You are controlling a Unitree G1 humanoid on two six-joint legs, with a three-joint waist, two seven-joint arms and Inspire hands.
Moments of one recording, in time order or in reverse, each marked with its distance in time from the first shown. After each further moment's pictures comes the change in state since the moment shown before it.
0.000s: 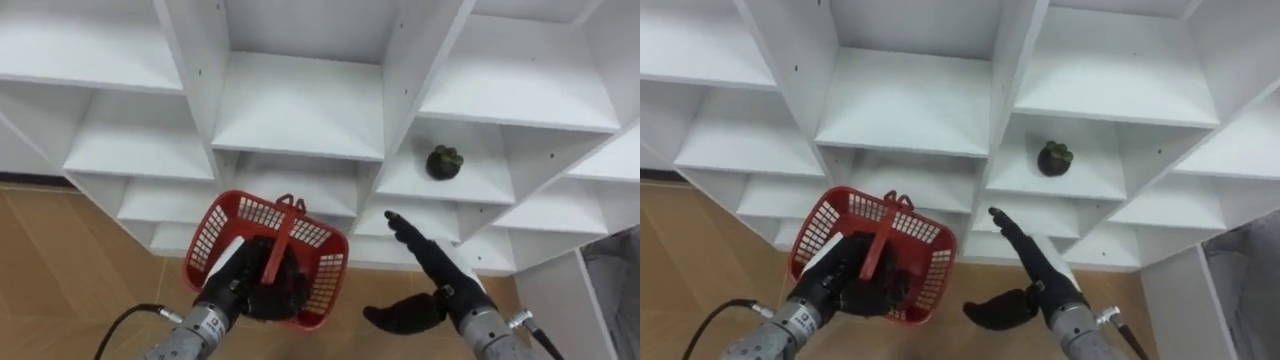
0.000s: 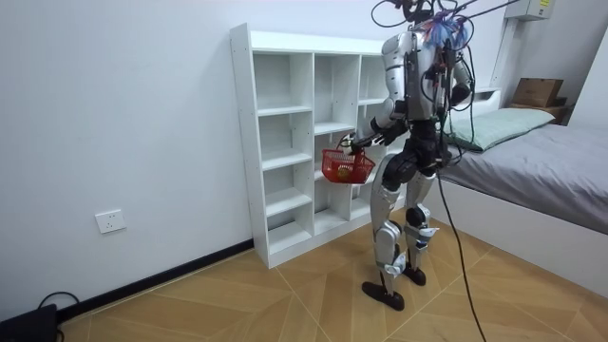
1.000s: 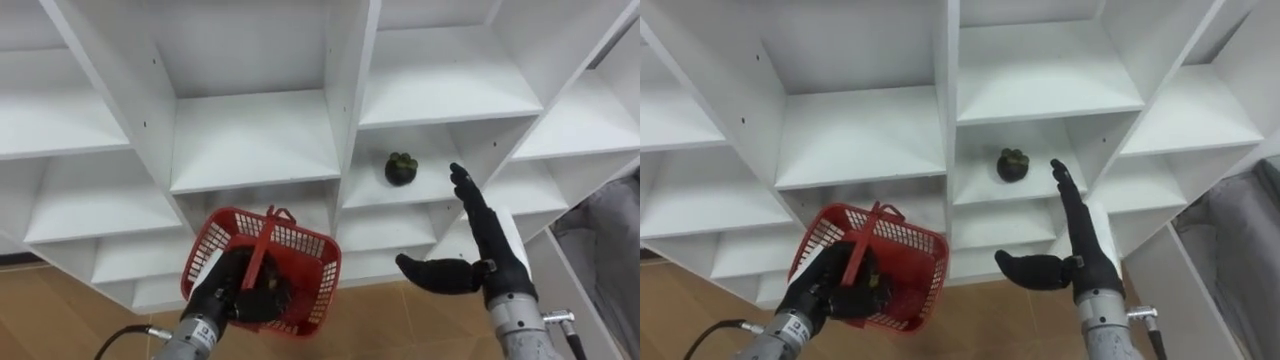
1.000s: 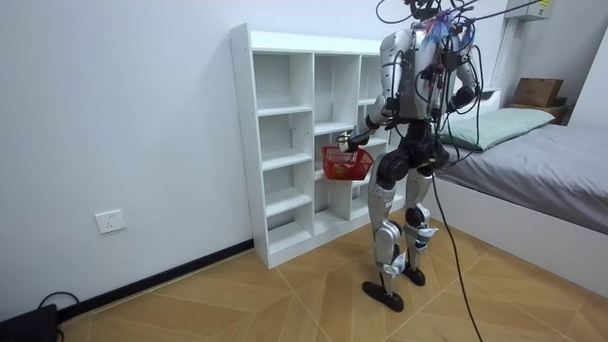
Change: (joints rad) left arm 0.010 -0.015 0.026 0.089 -0.042 -0.002 0.078; right arm 0.003 0.011 -0.050 -0.075 0.036 -0.072 -0.269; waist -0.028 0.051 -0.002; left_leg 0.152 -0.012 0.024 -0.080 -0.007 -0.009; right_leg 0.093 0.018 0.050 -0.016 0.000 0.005
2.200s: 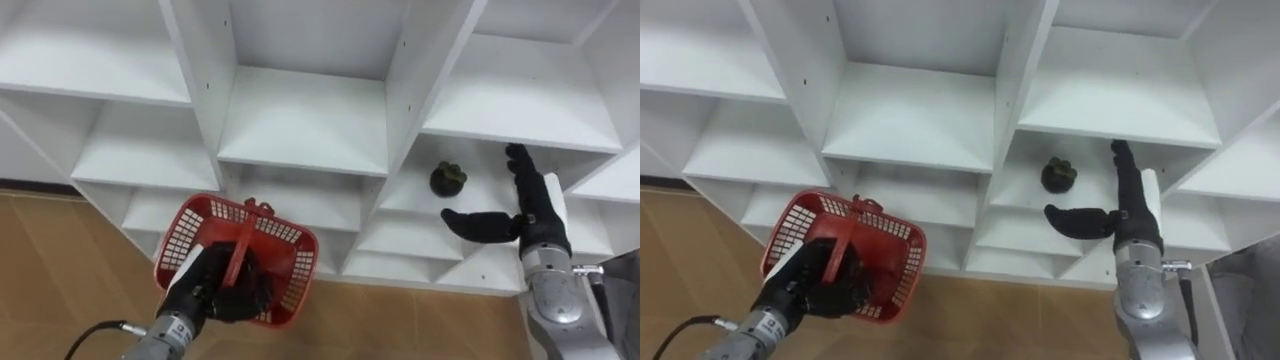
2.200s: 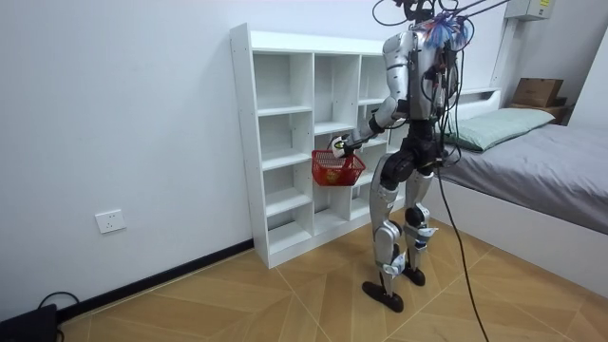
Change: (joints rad) left arm 0.014 0.053 0.064 -0.037 0.000 0.002 -0.072; right arm -0.340 -0.094 -0.039 0.444 0.175 -0.004 -0.093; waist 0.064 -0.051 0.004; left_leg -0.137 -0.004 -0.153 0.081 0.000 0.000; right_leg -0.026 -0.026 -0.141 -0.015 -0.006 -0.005
